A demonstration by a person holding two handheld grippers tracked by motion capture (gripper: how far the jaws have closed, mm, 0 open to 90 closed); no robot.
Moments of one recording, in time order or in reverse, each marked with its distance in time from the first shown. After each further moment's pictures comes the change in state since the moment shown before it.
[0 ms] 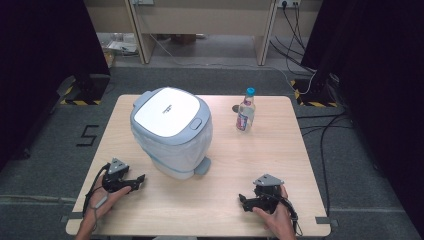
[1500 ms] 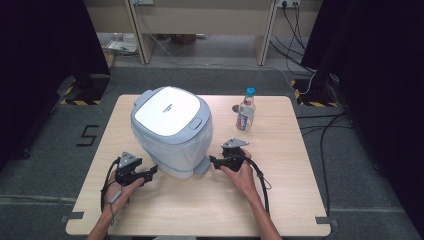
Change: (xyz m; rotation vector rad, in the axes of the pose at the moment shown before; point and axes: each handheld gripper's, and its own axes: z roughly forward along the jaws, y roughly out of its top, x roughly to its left) left arm -0.030 0.031 0.013 -0.116 -0.018 -0.085; right arm 0.010 0.114 0.101 -0.134 0.123 -0.061
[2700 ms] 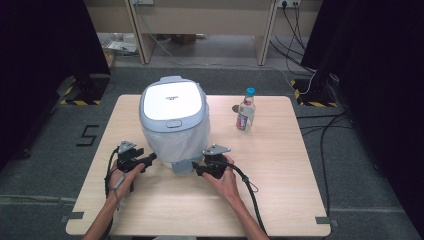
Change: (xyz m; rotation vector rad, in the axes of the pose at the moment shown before) left arm 0.021 0.020 0.025 -0.036 0.015 -0.124; right arm 0.056 0.007 0.018 -0.025 0.069 0.003
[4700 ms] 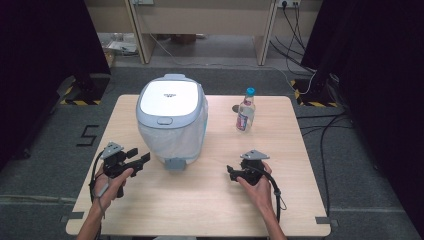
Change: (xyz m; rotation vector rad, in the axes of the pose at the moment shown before) left arm -0.015 0.020 -0.064 -0.080 -0.096 0.051; right arm -0.059 -0.047 -0.085 0.041 -0.213 0.127
